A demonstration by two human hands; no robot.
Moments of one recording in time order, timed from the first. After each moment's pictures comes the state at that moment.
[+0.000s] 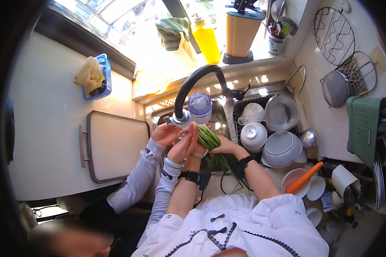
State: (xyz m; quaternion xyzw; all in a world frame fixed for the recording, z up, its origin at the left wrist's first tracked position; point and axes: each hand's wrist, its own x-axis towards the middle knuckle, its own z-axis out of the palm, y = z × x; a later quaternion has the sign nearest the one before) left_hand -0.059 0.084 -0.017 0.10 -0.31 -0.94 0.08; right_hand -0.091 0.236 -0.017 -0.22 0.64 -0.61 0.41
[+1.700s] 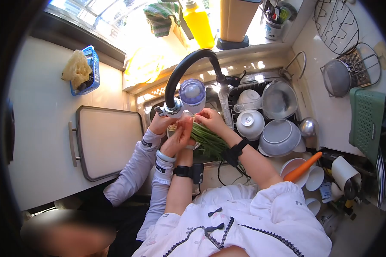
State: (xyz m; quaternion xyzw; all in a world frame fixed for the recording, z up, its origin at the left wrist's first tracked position) left_hand -0.044 0.037 0.069 0.33 0.57 -0.72 -0.22; right_hand -0.117 0.204 0.019 -0.11 0.59 -0.75 0.27
